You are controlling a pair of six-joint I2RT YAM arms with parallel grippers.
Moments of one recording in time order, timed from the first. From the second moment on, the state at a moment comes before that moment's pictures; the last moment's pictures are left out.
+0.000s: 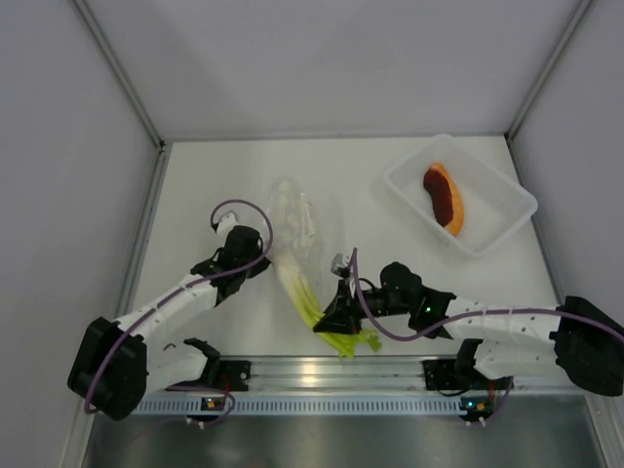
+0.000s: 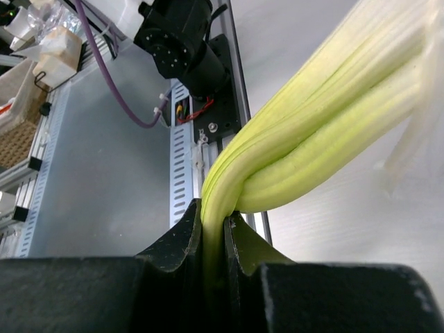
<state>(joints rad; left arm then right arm) -0.50 1.14 0.57 -0.19 -0.28 -0.91 1.08 1.12 0.46 0.46 -0.51 0.41</state>
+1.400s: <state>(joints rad) -0.33 0.83 0.75 -0.50 -0.10 -0.64 0.29 1.15 1.12 -0.51 -0.02 -0.01</state>
